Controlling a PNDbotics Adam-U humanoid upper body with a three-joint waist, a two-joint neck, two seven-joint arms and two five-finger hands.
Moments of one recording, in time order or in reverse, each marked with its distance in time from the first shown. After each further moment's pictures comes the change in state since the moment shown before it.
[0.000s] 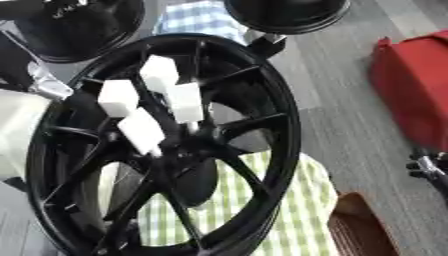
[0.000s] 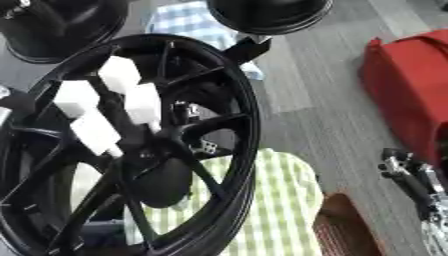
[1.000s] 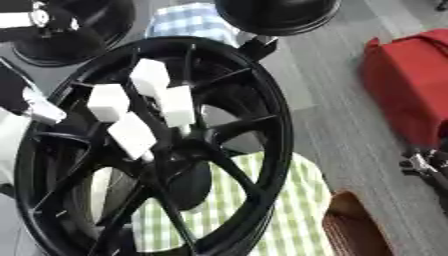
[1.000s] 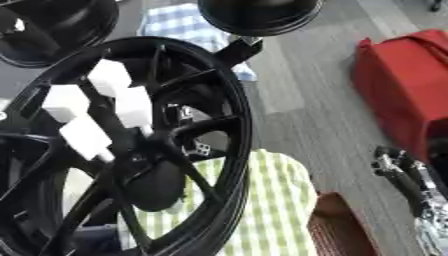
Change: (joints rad) left arm 0.028 -0.005 0.006 0.088 -0.154 -0.073 -0.049; right arm -0.011 0.000 0.011 -0.002 0.004 0.008 0.008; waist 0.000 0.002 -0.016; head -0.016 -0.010
